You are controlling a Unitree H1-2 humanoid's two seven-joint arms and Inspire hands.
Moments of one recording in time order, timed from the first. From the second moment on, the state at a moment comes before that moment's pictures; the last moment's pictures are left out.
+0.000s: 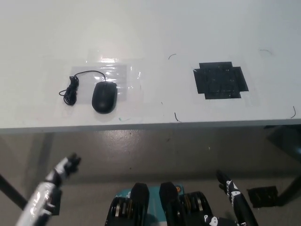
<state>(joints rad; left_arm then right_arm) 0.14 0.33 0.05 -0.28 -0.06 -0.29 -0.22 0.03 -0.08 0.15 0.35 -0.11 -0.40 0.03</state>
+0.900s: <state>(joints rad) -0.71 0.79 -0.07 -0.33 -0.35 0.26 -0.37 0.03 -0.08 0.14 0.35 -0.11 -0.40 0.03</state>
